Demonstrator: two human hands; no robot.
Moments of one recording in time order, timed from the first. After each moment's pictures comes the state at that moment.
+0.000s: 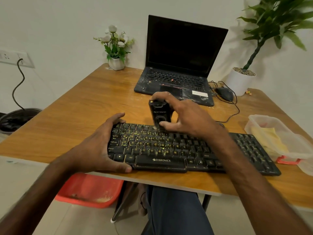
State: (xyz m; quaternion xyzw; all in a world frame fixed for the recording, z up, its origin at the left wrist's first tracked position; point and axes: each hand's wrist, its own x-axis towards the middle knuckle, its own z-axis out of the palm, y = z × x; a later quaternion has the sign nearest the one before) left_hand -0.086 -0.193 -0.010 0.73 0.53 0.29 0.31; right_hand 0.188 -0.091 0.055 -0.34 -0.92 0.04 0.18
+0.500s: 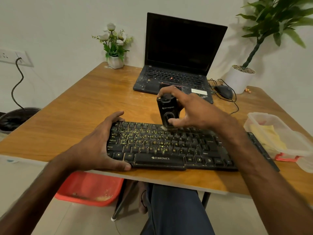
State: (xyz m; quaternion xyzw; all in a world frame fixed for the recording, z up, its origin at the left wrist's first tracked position) left_hand -0.086 -0.192 -0.012 0.73 0.53 0.29 0.31; right_hand 0.202 -0.083 0.074 -0.36 -0.91 0.14 0.15
